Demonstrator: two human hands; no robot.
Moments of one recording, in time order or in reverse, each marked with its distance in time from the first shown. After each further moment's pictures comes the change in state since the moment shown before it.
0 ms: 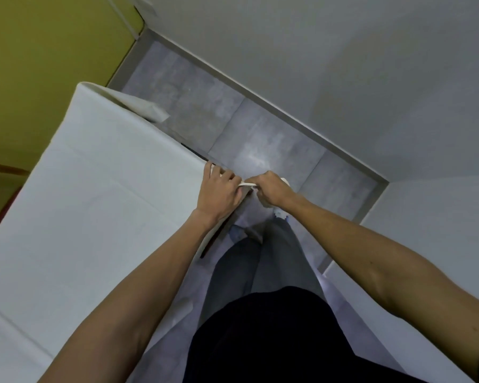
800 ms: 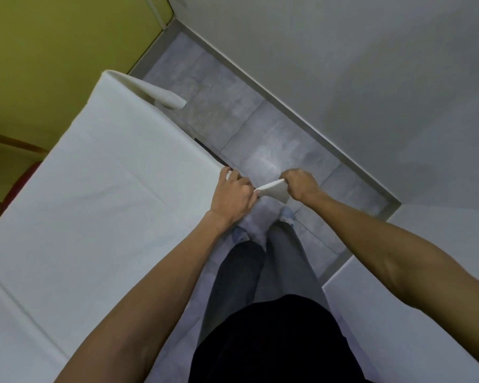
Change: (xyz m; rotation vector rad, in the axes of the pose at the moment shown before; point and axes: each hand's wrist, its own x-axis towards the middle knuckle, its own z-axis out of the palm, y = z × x) left_hand 0.008 0.004 -0.010 0.006 -0.115 -0.066; right_hand 0.029 0.047 -0.022 -0.261 -0.111 0.249
